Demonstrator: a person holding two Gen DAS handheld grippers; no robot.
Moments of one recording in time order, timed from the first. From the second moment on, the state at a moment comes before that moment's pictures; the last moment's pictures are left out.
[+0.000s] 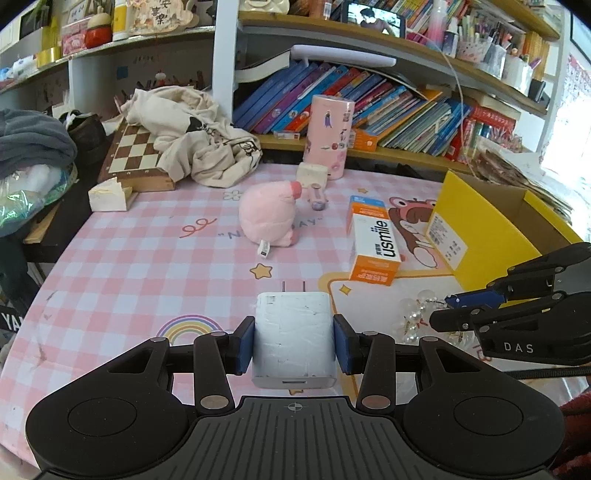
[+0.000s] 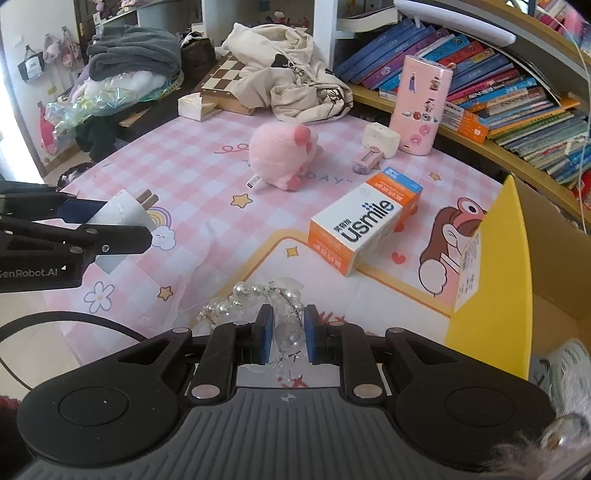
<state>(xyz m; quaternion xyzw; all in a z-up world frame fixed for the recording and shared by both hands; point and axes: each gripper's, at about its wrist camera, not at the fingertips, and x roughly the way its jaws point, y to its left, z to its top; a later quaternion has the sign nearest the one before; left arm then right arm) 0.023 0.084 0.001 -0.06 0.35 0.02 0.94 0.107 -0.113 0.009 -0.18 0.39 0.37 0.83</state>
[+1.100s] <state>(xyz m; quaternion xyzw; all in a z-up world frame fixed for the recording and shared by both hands) 0.014 0.033 0.001 -0.01 0.35 -0.09 0.93 0.065 -0.183 0.007 -0.12 0.41 0.27 0.86</state>
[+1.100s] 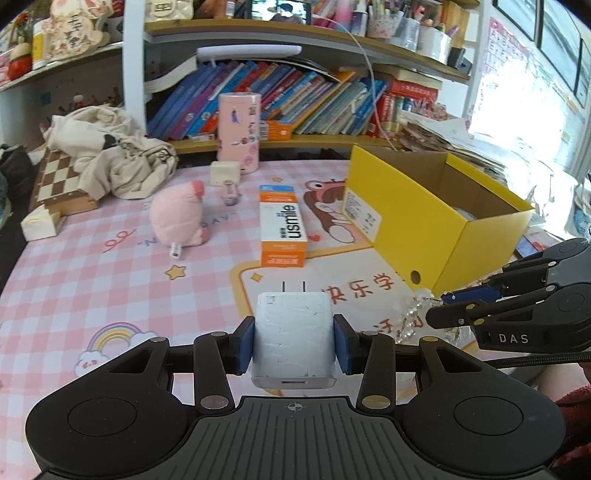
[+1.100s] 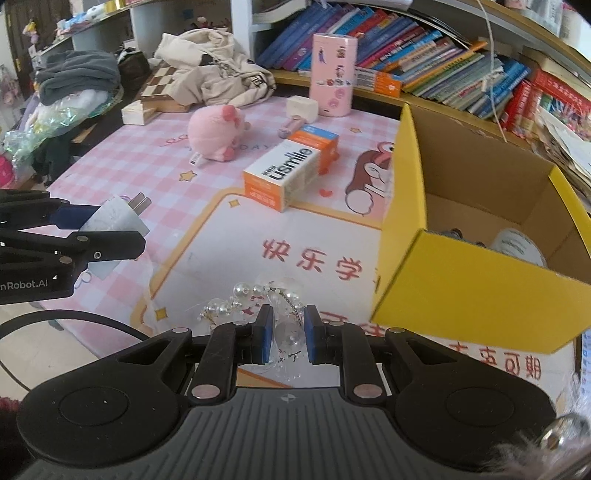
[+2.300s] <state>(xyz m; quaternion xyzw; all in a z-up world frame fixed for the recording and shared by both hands) 0.049 -0.093 0.014 0.04 0.34 -0.25 0.91 0.059 -0.311 0.017 -0.06 0.43 0.16 0.89</state>
